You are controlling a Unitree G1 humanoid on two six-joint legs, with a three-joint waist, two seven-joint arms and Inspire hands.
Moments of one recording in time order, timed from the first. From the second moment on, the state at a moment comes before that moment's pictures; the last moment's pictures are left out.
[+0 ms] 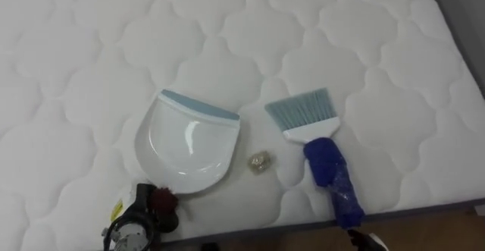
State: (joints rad) left arm -0.21 0.17 -0.24 1.24 0.27 -0.16 0.44; right arm -0.17 -0.22 0.29 1.36 0.06 -0.05 -0.12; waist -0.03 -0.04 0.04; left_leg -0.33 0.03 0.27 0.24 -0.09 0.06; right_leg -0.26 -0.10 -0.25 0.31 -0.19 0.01
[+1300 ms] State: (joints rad) left arm -0.19 0.31 -0.22 1.16 0.53 -0.20 0.80; right arm -0.22 -0.32 -0.06 1.05 0.51 -0.21 -0.62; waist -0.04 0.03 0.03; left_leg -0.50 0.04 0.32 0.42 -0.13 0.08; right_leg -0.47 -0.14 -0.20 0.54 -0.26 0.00
